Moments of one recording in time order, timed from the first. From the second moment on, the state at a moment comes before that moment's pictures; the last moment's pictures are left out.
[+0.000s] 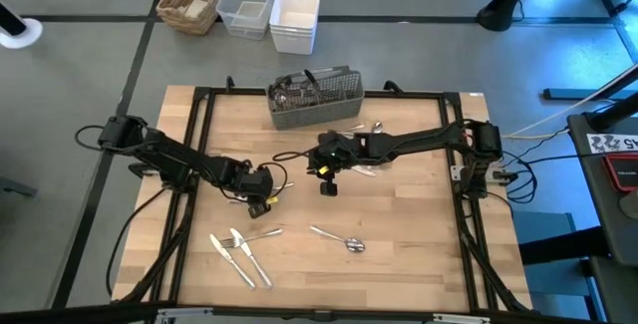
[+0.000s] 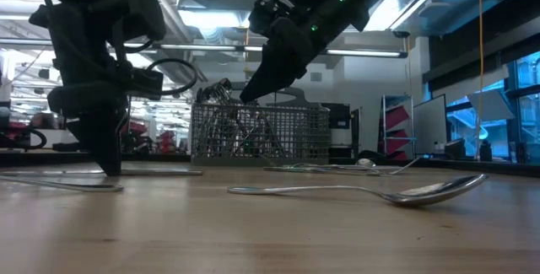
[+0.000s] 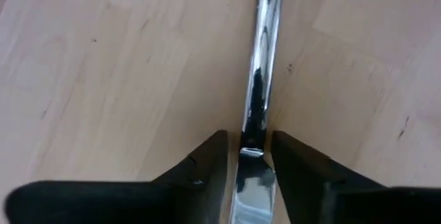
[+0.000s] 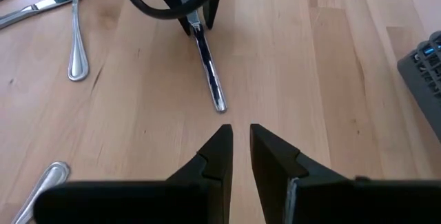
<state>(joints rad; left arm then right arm) -0.16 1.46 0.58 -0.45 -0.19 -0.57 -0.07 1.86 1.30 -0.17 -0.10 -0.10</state>
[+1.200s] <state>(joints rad) -0.13 1.47 0.61 -0.15 0.01 -0.60 -0.07 1.90 1.30 -0.19 -0.15 -0.17</state>
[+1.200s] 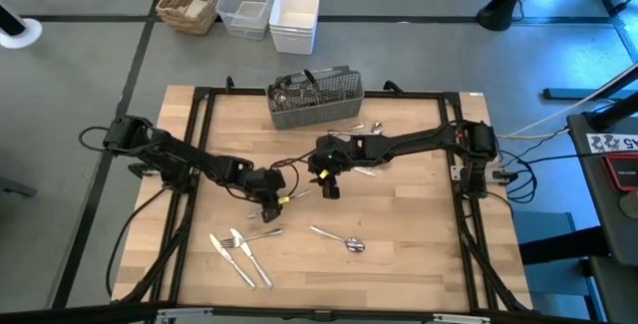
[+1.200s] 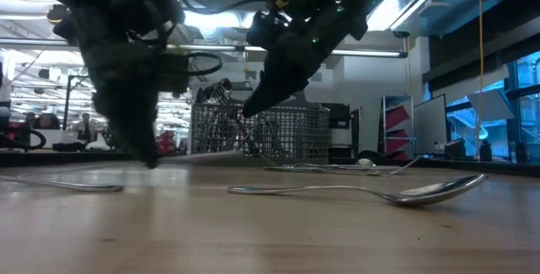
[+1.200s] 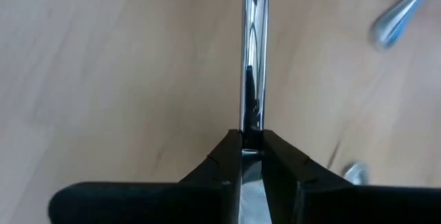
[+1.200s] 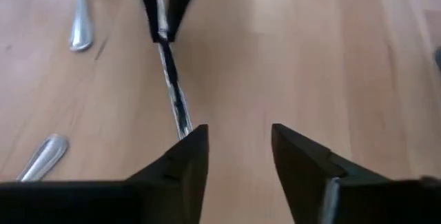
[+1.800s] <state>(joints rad) -0.06 1.46 0.61 0.04 0.14 -0.62 0.03 1.90 1.30 -0.21 -0.01 -0.49</state>
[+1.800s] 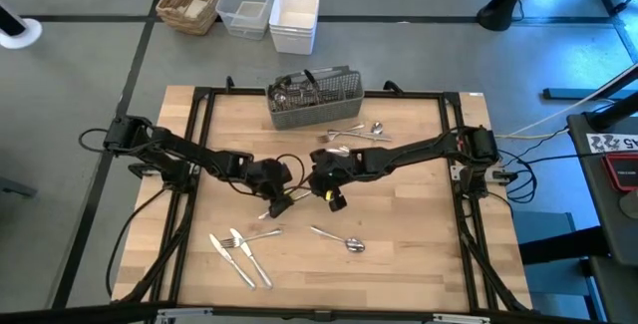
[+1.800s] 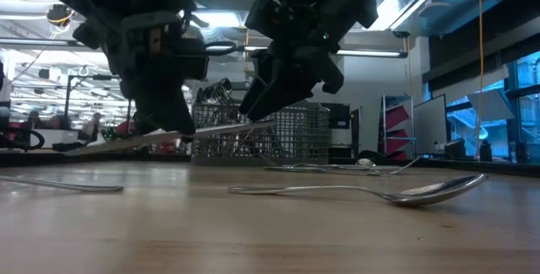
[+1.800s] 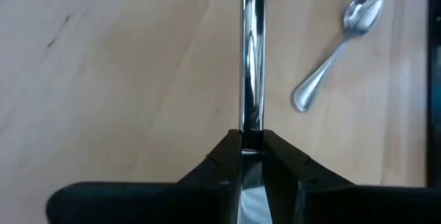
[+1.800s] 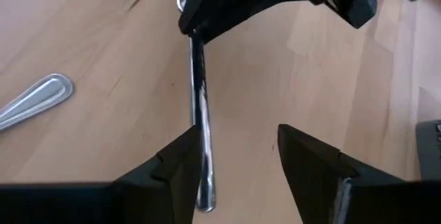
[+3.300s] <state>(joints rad) -0.06 1.46 0.61 0.23 0.16 -0.77 0.06 1.90 1.30 -0.21 -0.01 -0.50</state>
